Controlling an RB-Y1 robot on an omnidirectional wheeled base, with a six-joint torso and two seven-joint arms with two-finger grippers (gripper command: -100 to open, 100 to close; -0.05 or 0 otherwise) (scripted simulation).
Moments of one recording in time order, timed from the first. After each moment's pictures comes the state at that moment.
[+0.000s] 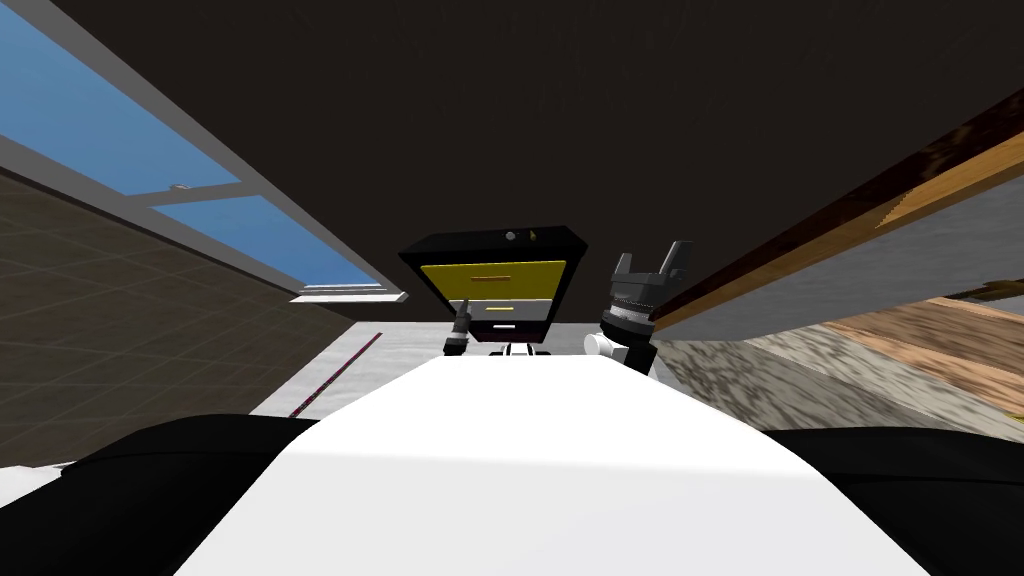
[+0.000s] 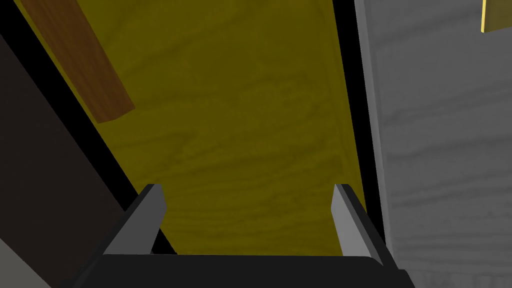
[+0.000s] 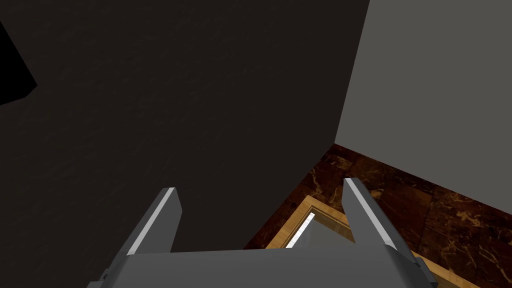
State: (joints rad) left arm 0.40 0.15 -0.05 -1.59 -0.11 -0.67 -0.04; right arm 0.47 0.05 -0.06 -2.29 -0.11 -0.62 0.00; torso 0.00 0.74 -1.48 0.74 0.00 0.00
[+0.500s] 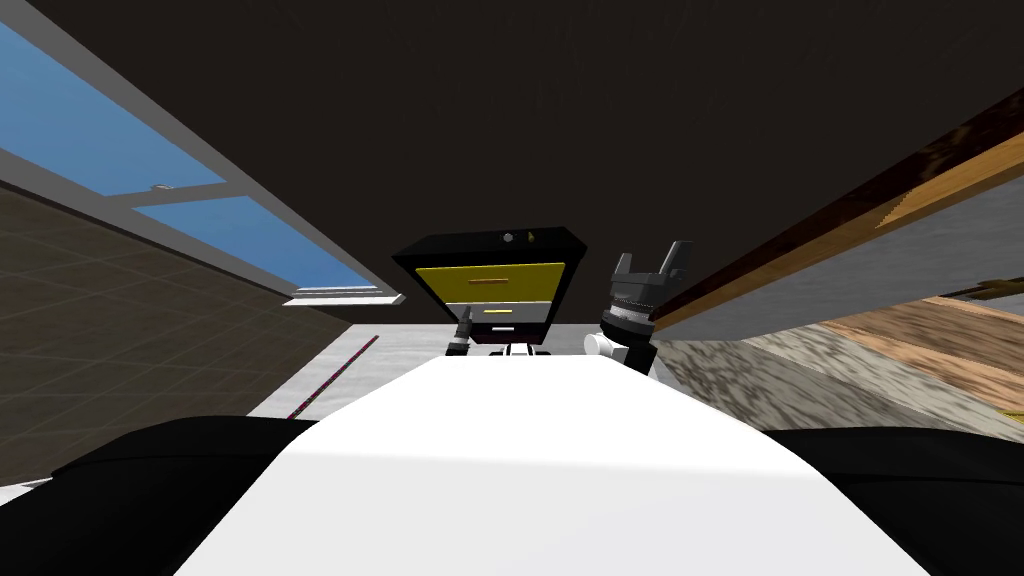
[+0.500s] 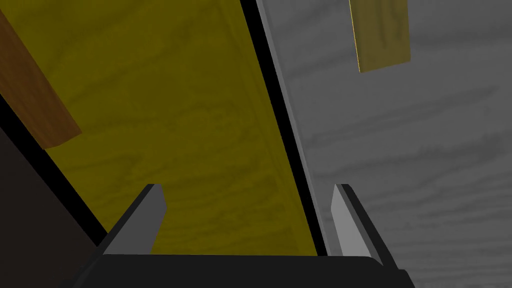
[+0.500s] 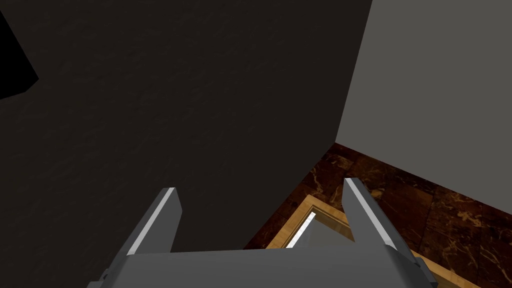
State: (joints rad) left arm 0.37 0.16 -0.05 -1.42 -0.11 -0.75 -0.05; right arm 0.47 0.05 -0.06 -2.29 -0.11 -0.62 0.00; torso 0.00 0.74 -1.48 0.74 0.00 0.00
